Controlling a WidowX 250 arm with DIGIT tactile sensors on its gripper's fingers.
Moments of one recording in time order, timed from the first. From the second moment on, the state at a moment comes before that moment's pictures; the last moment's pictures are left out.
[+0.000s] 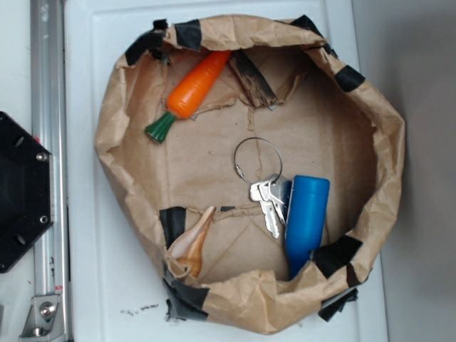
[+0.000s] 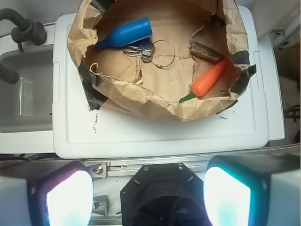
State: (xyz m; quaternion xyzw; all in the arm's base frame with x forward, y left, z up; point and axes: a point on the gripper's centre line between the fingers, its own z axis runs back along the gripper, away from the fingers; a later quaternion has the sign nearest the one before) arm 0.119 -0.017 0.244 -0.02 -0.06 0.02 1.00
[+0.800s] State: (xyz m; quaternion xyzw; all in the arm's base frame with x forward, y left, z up) arm 0.200 0.015 0.189 0.05 -0.10 -0.03 0.99
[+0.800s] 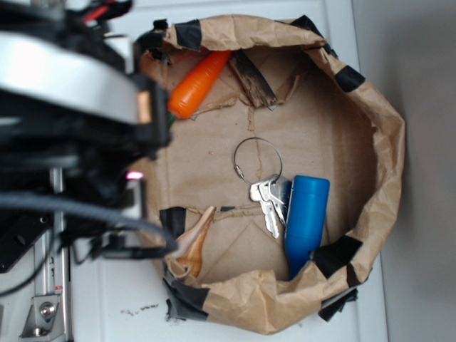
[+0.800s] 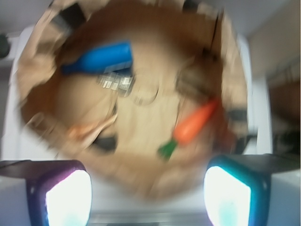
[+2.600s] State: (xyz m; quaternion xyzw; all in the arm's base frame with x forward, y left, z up) arm 0.293 0.083 0.033 0.07 -0.07 -0.22 0.97
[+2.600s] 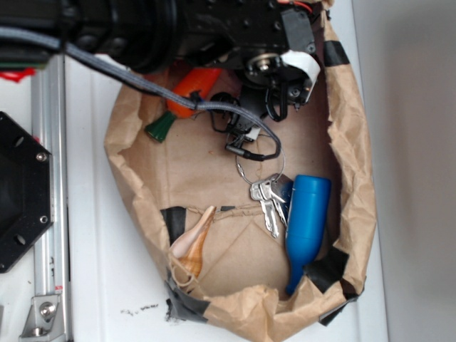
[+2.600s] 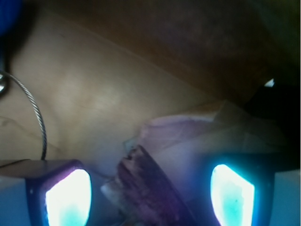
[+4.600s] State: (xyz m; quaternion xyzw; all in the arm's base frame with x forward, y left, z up) arm 0.255 0.077 0.031 0.02 -0.05 -0.21 0.98
